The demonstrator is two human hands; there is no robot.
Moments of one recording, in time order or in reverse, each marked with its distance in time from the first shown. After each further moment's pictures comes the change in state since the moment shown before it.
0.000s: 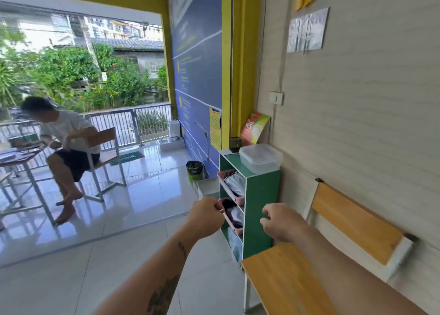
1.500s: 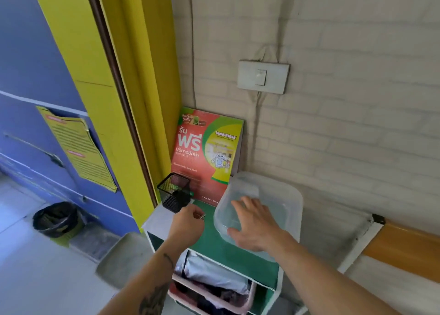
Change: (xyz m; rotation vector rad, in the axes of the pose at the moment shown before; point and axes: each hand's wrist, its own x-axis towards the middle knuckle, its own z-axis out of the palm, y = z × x) left_hand 0.791 -0.056 0.163 -0.021 -0.574 0.232; right_hand 0.661 0.022 0.035 -0.129 0.066 0.494
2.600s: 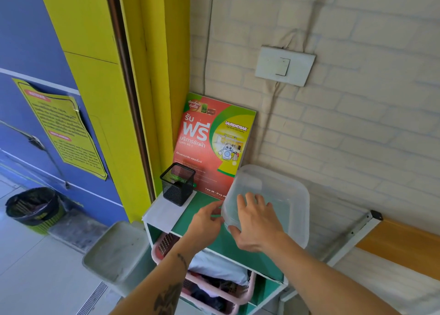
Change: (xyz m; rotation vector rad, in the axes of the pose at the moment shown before) left_hand 0.003 -0.015 0.022 -0.234 -0.254 0.165; right_hand 0.005 -0.032 0.014 -0.247 0.090 0.065
